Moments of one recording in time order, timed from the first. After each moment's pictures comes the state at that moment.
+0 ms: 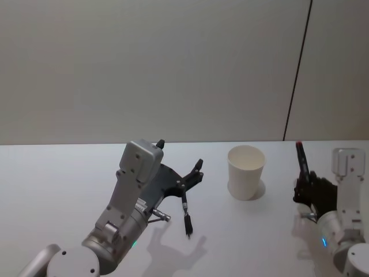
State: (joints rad) left arm -0.24 0.38 0.45 -1.63 -0.20 0.01 -0.01; right arm 0.29 0.08 -0.23 -1.24 0.15 0.07 -0.15
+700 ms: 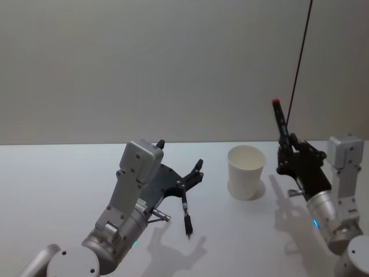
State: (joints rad) left arm -0.24 0.38 0.45 -1.63 -0.20 0.01 -0.01; right arm 0.36 0.08 -0.23 -1.16 0.09 -0.28 0.04
